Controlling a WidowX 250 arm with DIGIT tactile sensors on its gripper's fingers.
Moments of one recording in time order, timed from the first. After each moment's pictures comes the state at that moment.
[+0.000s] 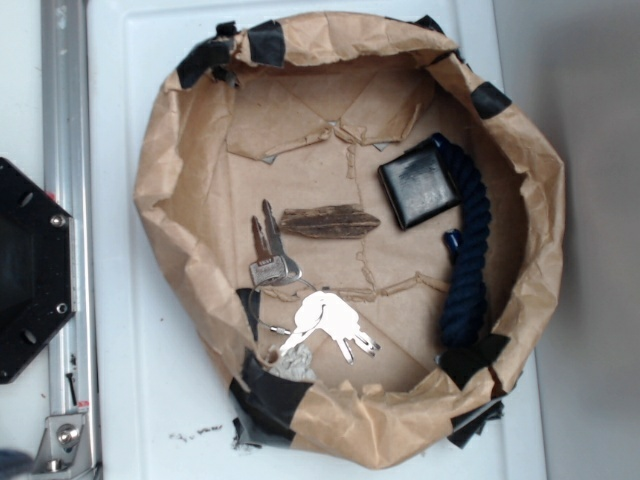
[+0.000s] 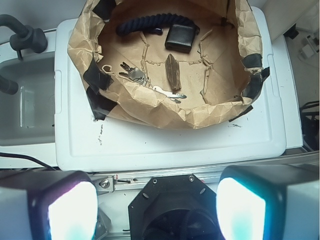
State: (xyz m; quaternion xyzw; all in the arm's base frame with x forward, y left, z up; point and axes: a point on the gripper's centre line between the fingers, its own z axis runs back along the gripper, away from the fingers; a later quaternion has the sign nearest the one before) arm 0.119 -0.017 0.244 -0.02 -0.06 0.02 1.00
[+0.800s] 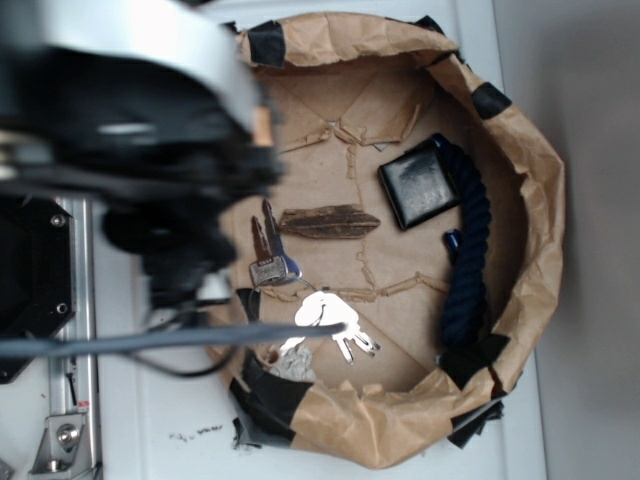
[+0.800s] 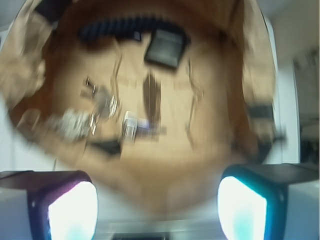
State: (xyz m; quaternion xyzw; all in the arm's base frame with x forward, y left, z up) arm 0.214 0.018 0.162 0.03 -0.04 -0.02 1.00
